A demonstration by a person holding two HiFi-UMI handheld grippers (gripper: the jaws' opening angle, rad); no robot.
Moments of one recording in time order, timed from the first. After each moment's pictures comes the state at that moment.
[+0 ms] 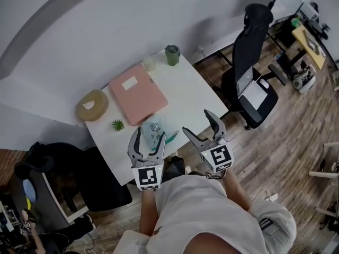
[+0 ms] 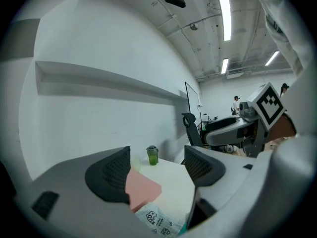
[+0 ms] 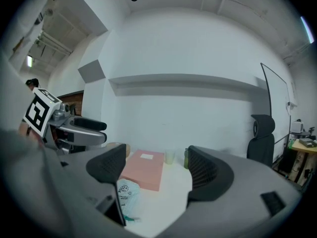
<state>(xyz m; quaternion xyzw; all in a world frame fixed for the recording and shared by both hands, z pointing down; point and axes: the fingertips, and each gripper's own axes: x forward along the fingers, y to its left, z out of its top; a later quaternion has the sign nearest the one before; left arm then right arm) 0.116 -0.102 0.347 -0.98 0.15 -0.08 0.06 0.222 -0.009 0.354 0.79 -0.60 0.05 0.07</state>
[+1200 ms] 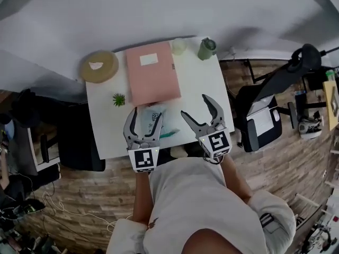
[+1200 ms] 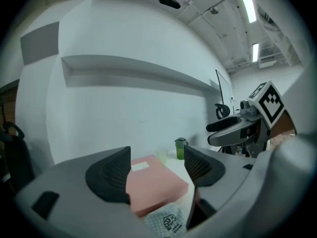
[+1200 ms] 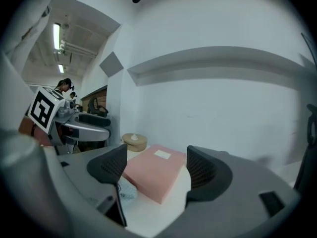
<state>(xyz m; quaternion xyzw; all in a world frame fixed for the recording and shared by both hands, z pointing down) 0.144 -0.179 0.392 -0.94 0.33 -0.10 0.02 0.273 -0.125 0.401 0.65 -0.75 0.06 0.12</state>
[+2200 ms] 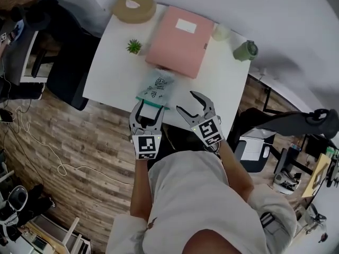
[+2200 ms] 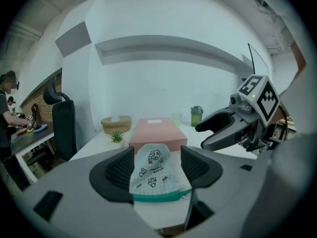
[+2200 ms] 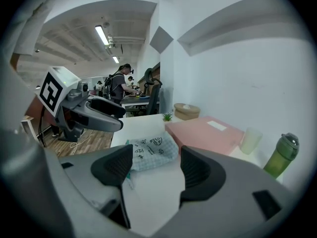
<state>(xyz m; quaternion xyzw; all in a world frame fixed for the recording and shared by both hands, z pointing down) 0.115 -0.086 0.527 -0.84 0.51 -0.20 -0.08 0.218 -0.090 0.547 0.35 -0.90 0.08 0.25</state>
